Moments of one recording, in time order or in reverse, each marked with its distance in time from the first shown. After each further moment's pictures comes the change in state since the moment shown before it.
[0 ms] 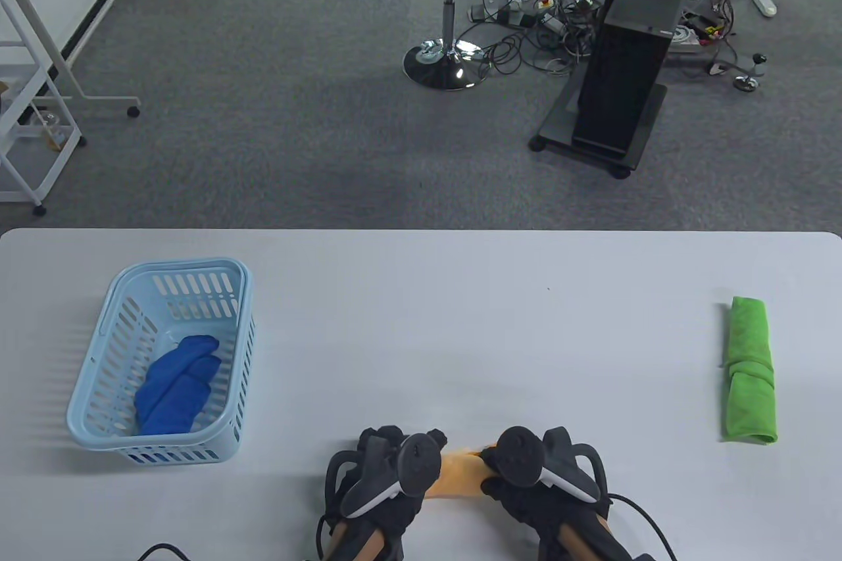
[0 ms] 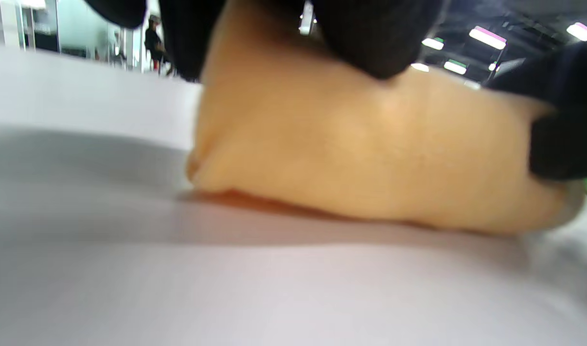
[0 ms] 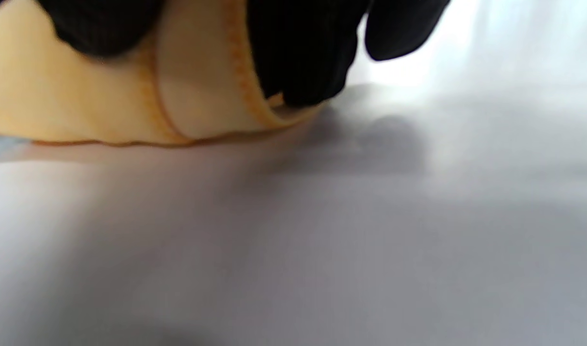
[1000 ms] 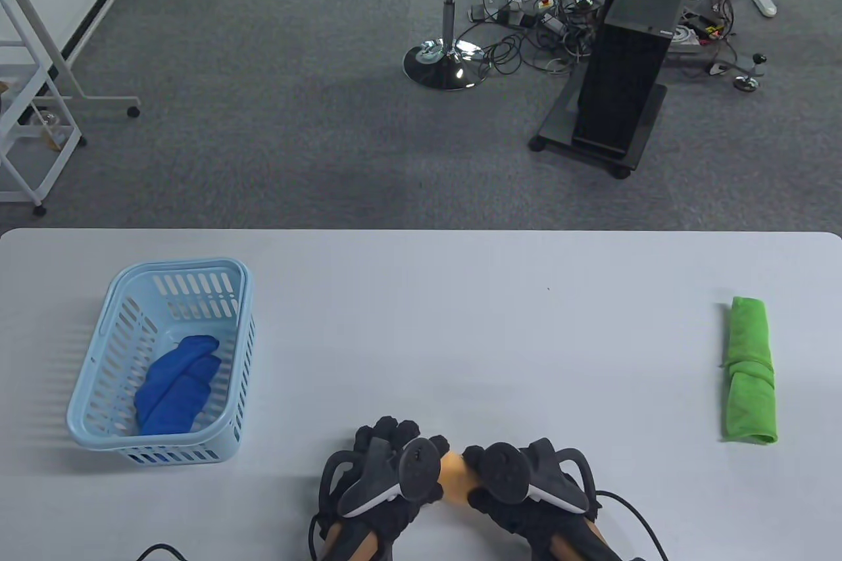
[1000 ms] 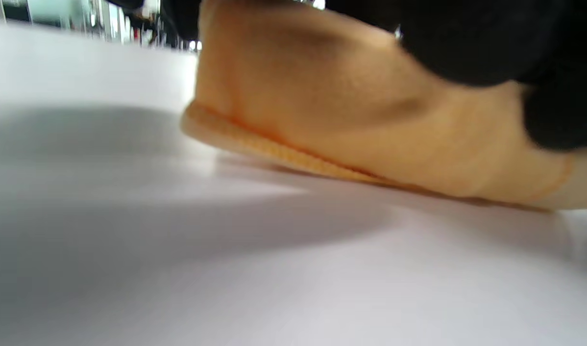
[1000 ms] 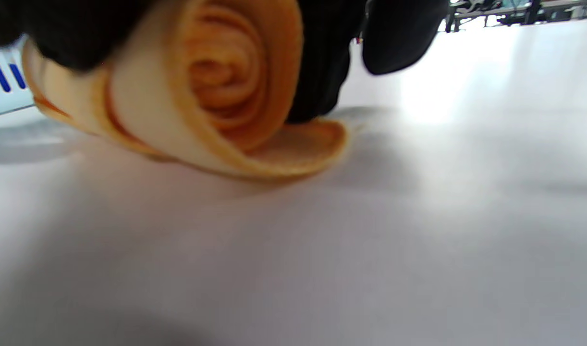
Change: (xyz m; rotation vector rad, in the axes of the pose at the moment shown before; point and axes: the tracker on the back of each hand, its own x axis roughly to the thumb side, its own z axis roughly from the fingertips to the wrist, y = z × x) left_hand -0.012 -0.012 -0.001 -0.206 -0.006 0.046; right_hand 0.020 0.002 0.008 -0.061 -0.113 0.090
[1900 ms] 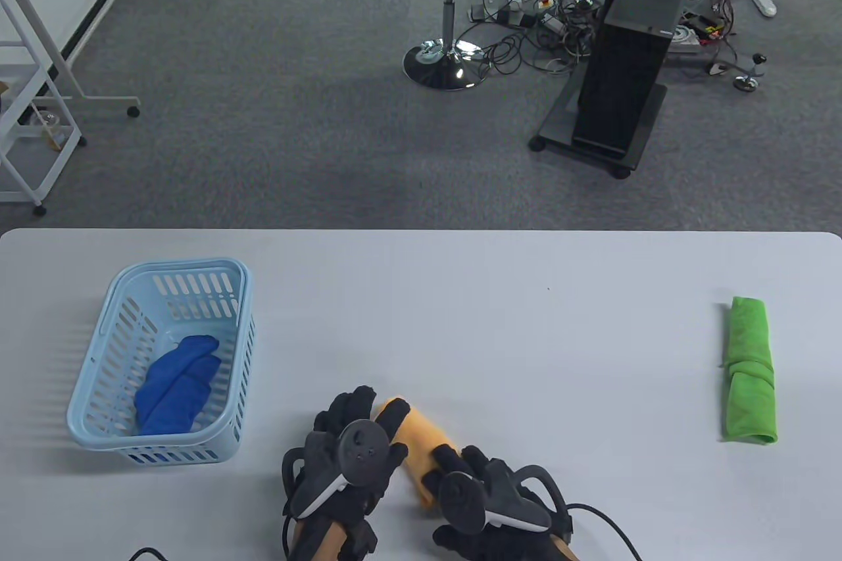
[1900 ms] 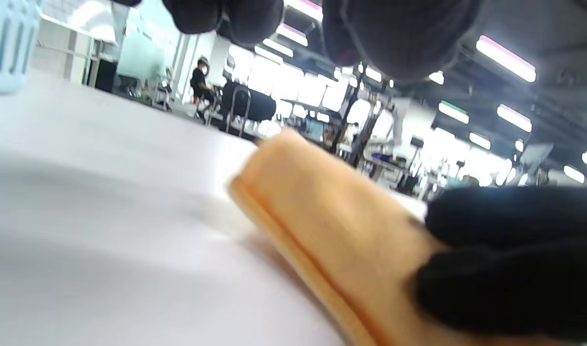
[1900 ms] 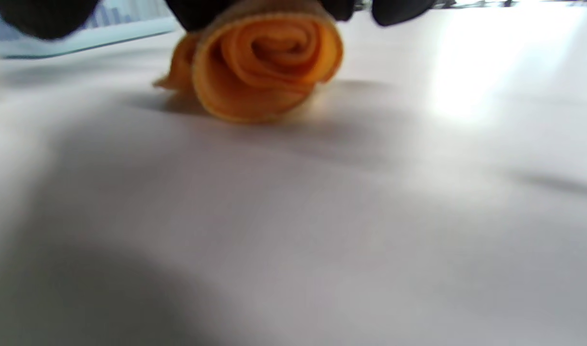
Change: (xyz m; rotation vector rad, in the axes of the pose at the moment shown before) left_hand -0.039 0.046 0.030 0.335 0.098 0.145; right_hand 0.042 0.009 0.001 0.102 -0.002 0.075
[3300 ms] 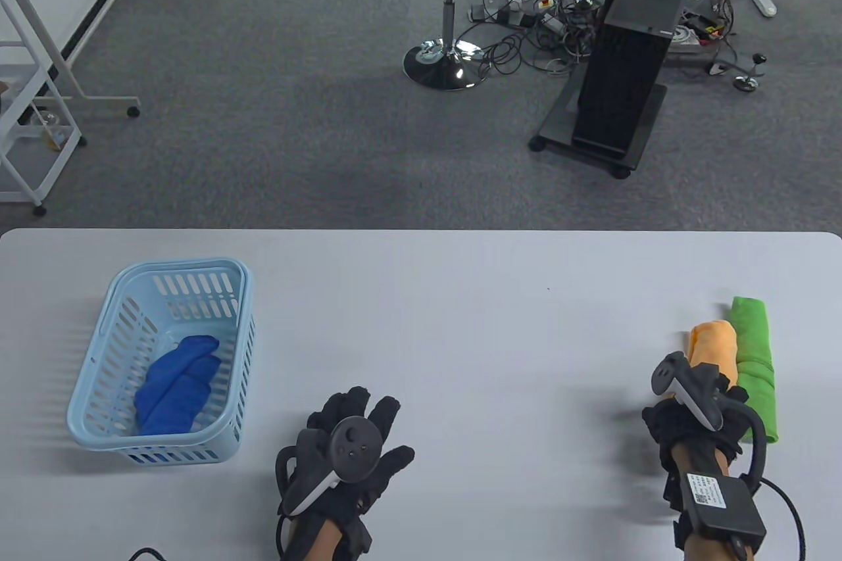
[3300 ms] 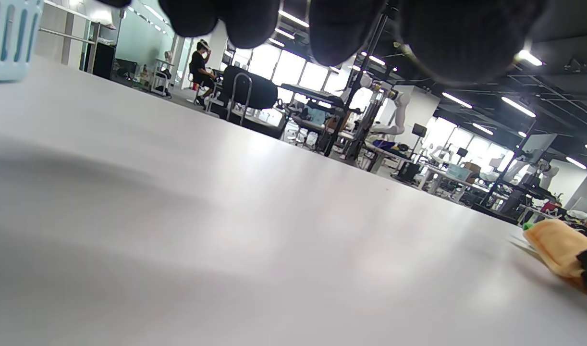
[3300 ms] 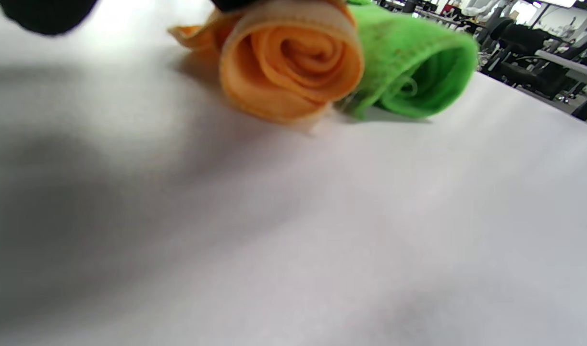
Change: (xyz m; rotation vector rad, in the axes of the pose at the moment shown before) left_hand -0.005 -0.006 -0.004 -0.078 -0.004 -0.008; right_hand -0.287 -0.031 0.015 0.125 1.017 -0.063
